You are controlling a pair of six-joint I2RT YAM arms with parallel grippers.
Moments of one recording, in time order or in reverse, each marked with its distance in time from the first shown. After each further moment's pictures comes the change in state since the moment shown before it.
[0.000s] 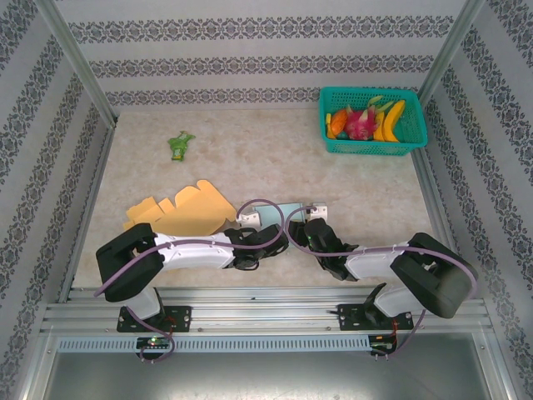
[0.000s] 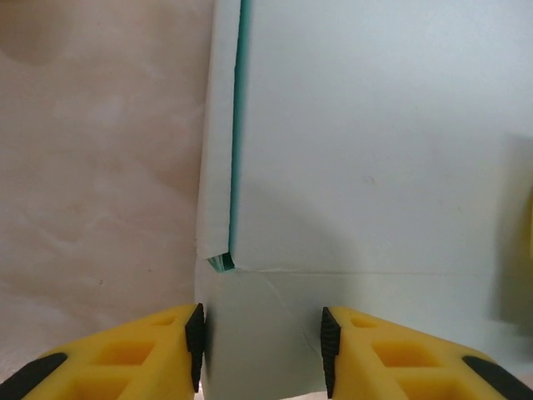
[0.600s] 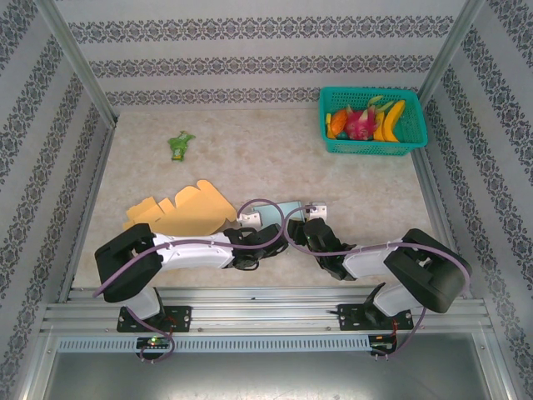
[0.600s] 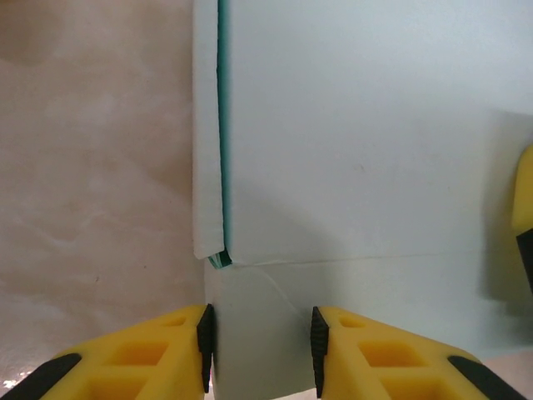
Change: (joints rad) left arm 0.000 -0.008 0.000 0.000 0.011 0.019; right arm 0.000 0.048 0.001 0.065 0.015 0.004
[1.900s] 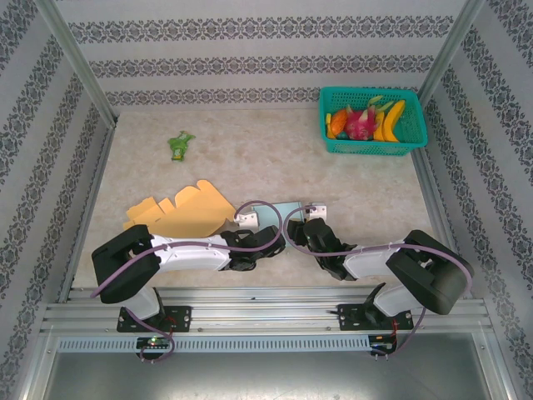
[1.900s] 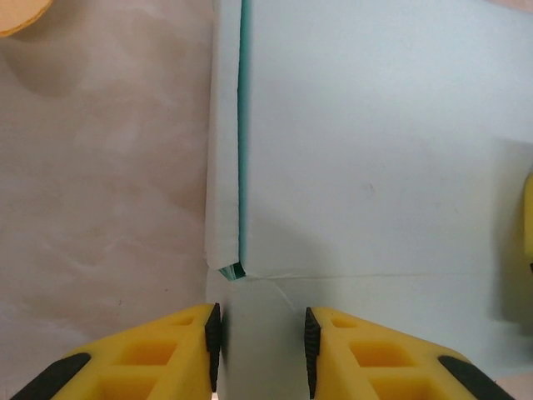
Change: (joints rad) left arm 0.000 -0.021 -0.049 0.050 -0.057 0.019; right arm 0.002 -0.019 0.000 -0.025 -0.011 0.000
